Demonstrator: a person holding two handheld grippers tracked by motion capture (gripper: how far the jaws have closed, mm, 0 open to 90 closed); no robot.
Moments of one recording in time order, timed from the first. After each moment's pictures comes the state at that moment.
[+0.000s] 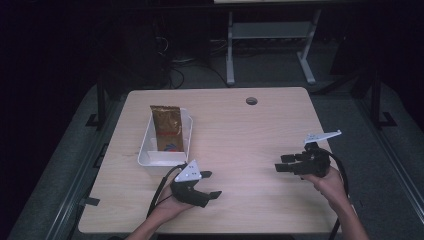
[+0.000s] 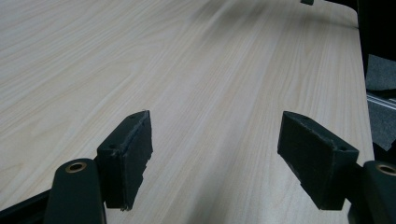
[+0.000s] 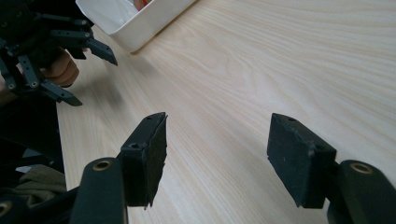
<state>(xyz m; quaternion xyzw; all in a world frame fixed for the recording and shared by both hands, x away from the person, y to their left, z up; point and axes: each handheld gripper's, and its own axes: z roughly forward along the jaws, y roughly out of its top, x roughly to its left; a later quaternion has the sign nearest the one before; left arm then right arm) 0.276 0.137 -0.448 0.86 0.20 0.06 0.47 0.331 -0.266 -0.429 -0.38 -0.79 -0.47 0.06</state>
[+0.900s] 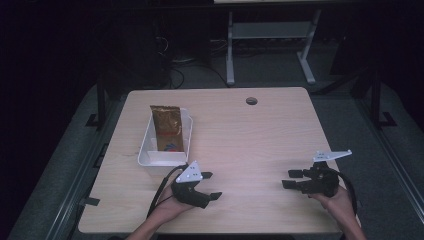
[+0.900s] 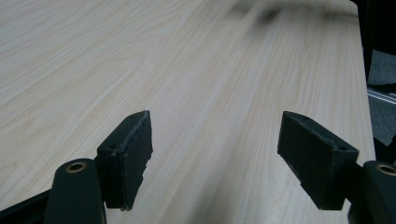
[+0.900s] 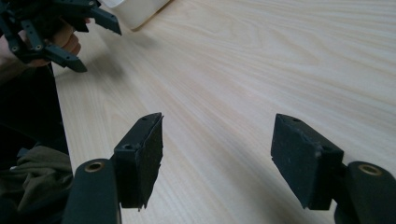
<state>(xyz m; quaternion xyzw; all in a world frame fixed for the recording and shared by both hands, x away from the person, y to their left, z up) 0.275 0.136 -0.449 0.86 0.19 0.06 0.46 0.287 -0.281 -0.452 -0.39 -0.79 -0.47 0.04</state>
